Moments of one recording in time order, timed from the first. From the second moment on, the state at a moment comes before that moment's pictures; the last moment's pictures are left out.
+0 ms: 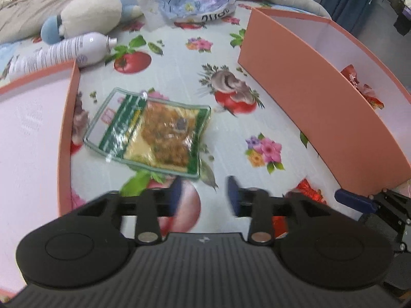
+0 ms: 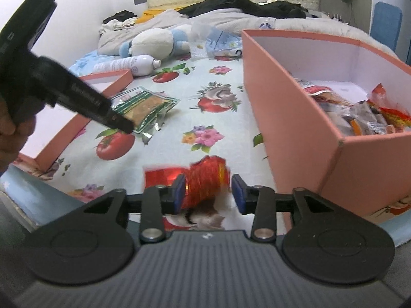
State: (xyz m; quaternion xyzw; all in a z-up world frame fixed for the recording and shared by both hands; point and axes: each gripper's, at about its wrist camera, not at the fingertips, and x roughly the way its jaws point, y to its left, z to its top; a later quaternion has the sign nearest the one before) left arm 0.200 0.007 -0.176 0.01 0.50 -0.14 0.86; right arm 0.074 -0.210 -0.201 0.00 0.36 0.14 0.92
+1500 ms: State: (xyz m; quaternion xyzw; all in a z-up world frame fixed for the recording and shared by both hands) left arm 0.239 -0.019 -0.206 0.05 0.50 -0.08 0.86; right arm 0.083 -0.201 -0.210 -0.01 0.34 0.16 0.93
